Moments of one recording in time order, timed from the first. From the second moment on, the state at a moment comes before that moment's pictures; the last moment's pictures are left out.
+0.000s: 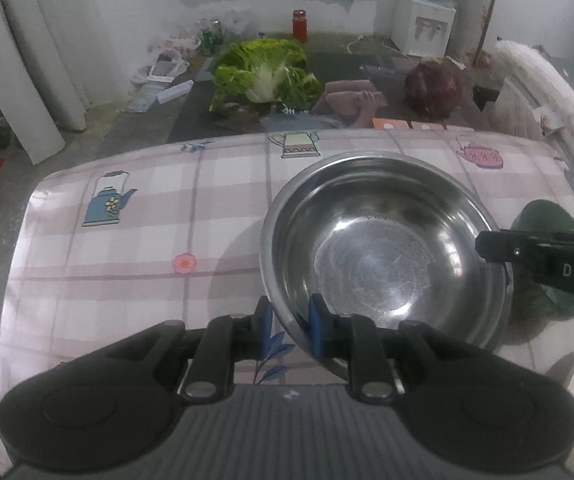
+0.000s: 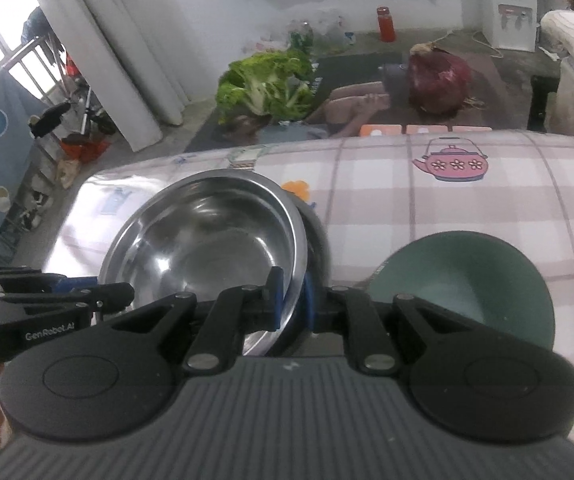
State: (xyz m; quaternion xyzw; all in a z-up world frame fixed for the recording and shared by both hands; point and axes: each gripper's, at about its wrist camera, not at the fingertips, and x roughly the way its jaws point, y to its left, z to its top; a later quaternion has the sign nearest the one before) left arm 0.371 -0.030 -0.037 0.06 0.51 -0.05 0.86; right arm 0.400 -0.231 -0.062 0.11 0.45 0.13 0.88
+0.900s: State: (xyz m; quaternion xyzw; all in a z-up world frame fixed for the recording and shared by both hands) left arm 0.368 -0.014 -0.049 0.07 0.51 -0.03 0.86; right arm 0.424 -0.213 -0.081 0.10 0.47 0.16 0.86
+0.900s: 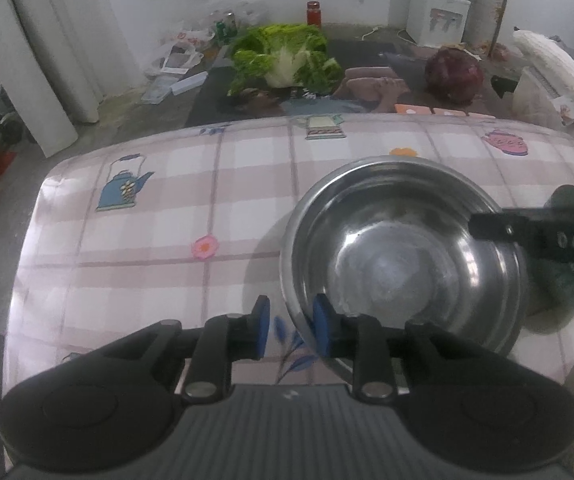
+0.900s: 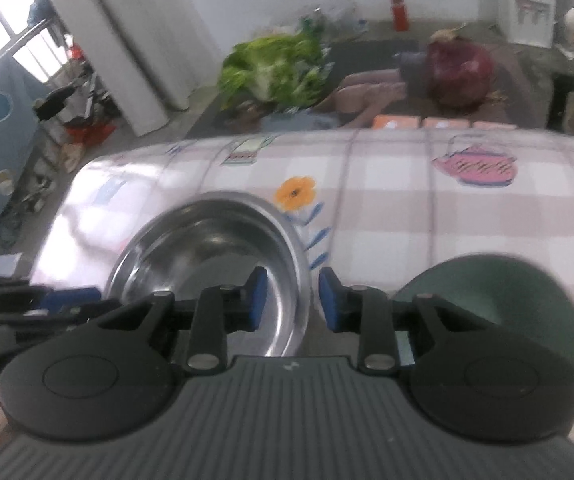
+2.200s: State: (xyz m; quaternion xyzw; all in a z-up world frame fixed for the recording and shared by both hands) left arm 0.260 -0.111 0.021 0.08 0.44 -0.15 0.88; right arm 0.285 -0.326 -0.020 0.12 0.42 0.11 0.89
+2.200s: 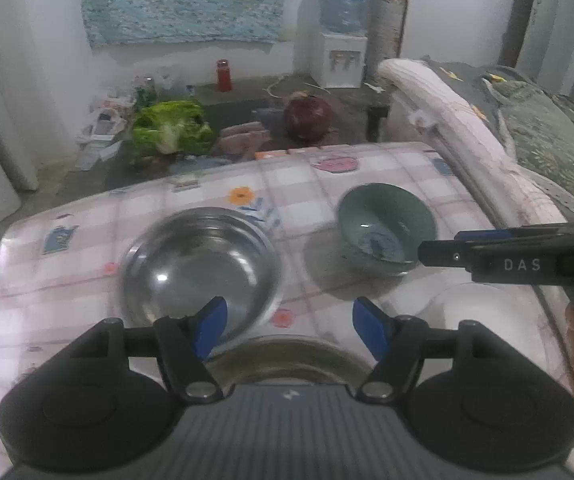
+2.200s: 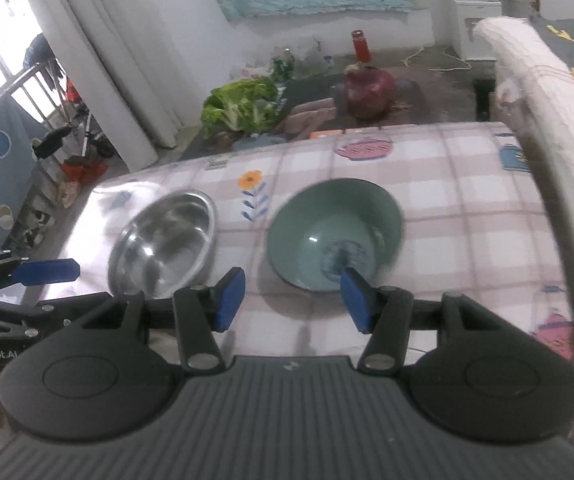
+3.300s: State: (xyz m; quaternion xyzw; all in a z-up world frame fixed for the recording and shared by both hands) left arm 0.348 -0.187 -0.036 0.02 0.48 -0.12 0.87; right arm 0.367 -0.378 -0.079 0.18 0.45 0.07 0.87
